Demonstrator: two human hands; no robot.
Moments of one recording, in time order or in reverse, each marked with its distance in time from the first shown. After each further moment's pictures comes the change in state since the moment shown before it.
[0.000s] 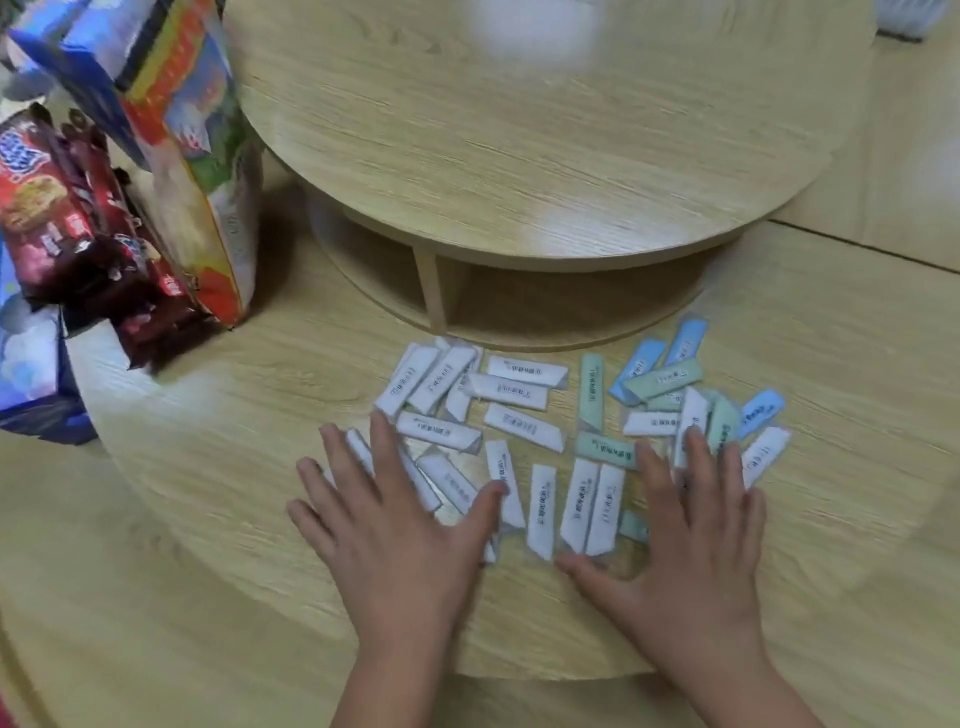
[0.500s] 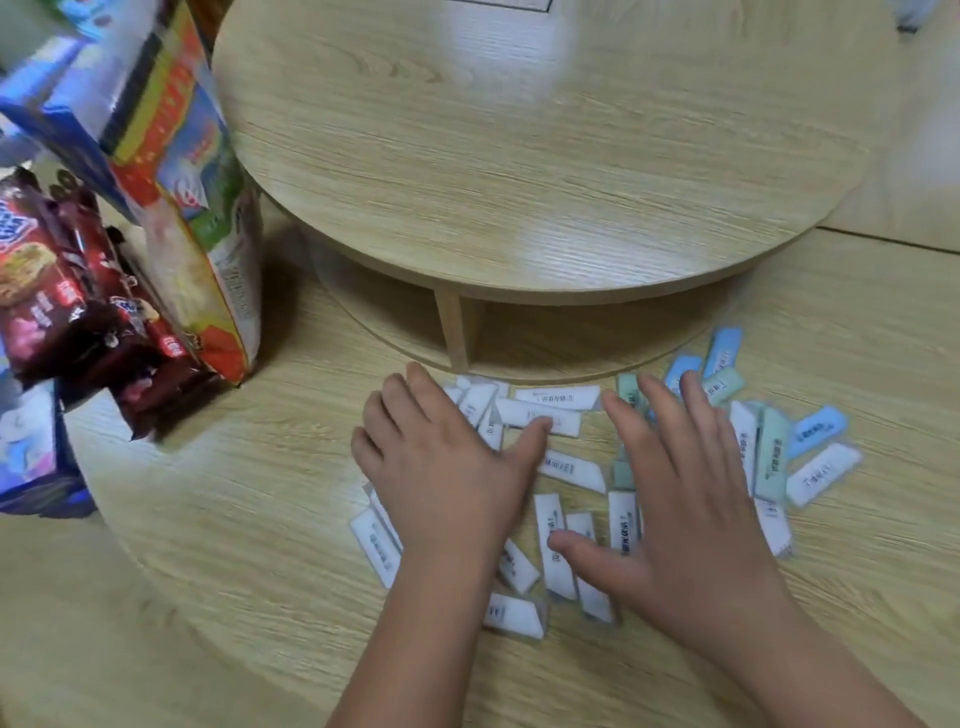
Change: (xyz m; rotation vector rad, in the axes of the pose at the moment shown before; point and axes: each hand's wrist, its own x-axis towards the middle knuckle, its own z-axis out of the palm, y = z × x) left_hand 0.083 0.051 -0.016 0.073 0.054 0.148; right_hand 0.055 -0.050 -0.019 0.088 0.057 -0.233
